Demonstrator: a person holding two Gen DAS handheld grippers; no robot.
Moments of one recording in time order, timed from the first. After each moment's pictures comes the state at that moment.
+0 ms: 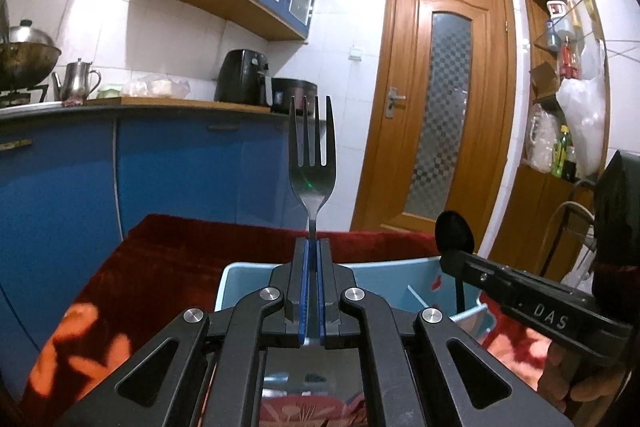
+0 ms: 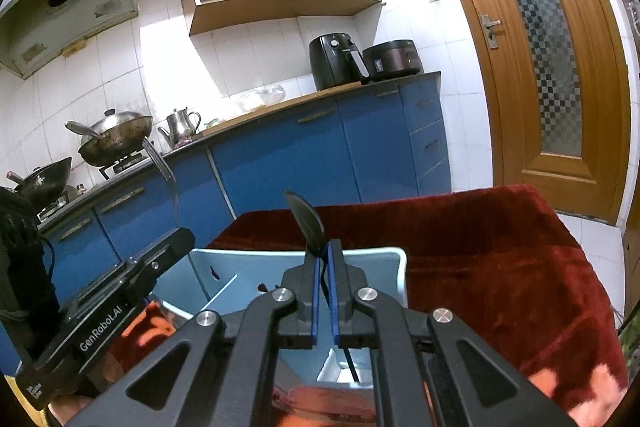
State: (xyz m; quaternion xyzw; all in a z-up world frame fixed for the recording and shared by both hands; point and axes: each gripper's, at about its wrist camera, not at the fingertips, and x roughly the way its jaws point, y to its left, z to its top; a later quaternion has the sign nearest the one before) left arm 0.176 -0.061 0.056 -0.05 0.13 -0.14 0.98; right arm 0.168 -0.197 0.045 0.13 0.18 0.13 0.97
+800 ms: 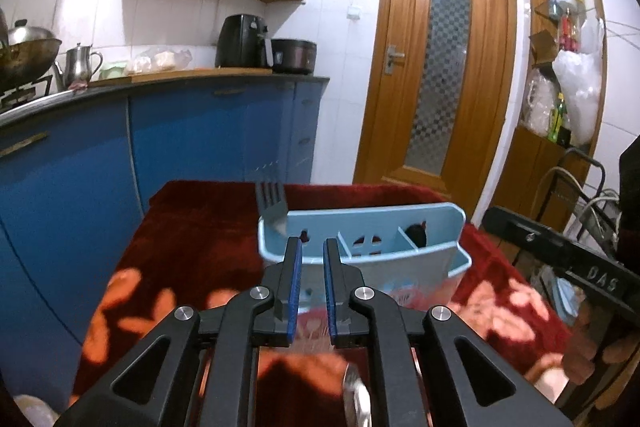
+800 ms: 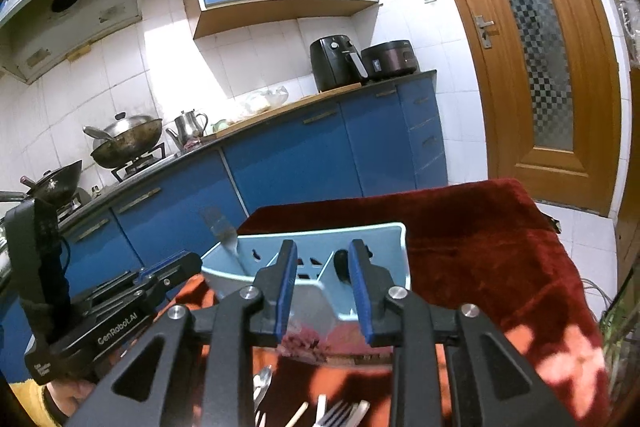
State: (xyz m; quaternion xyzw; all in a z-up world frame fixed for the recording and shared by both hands) left arm 0.134 -0.038 0.080 -0.02 0.23 -0.15 0.96; right arm 0.108 -0.191 0.075 0.13 0.20 0.13 0.96
